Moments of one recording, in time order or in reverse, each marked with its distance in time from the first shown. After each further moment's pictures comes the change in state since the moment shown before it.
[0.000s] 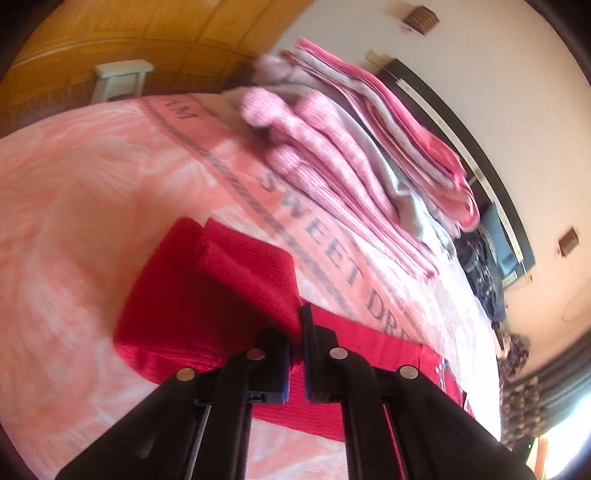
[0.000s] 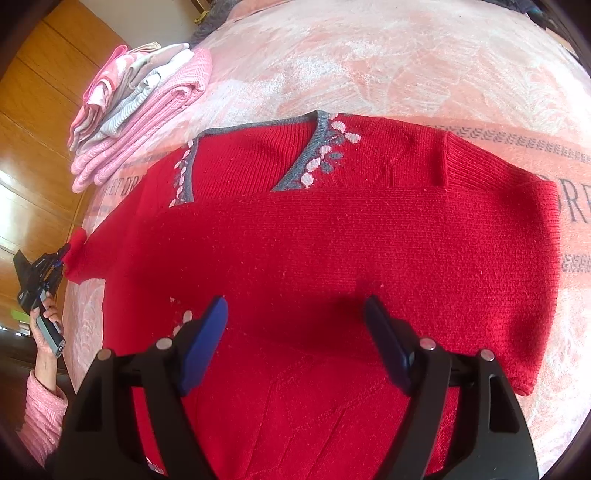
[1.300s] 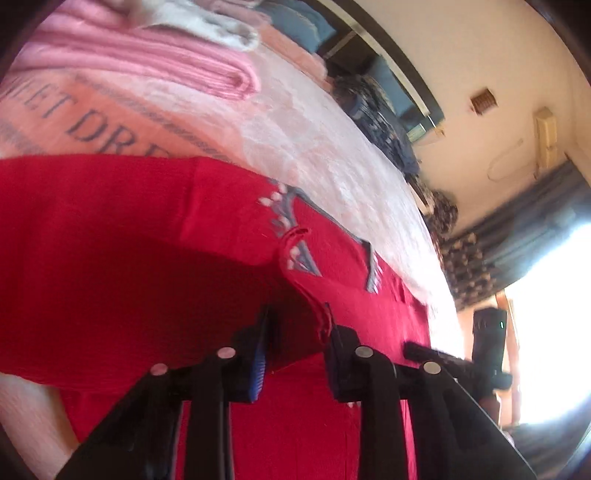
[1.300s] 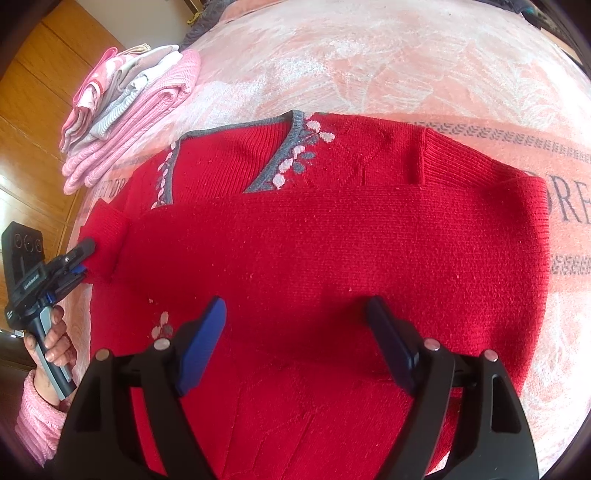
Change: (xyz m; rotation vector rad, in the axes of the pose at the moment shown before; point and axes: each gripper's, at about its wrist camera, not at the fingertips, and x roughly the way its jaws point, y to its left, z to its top) left arm 0.087 -0.198 -0.144 0.353 0.458 -0.376; right arm 0.004 -0.016 -0.001 -0.002 -0.003 -0.030
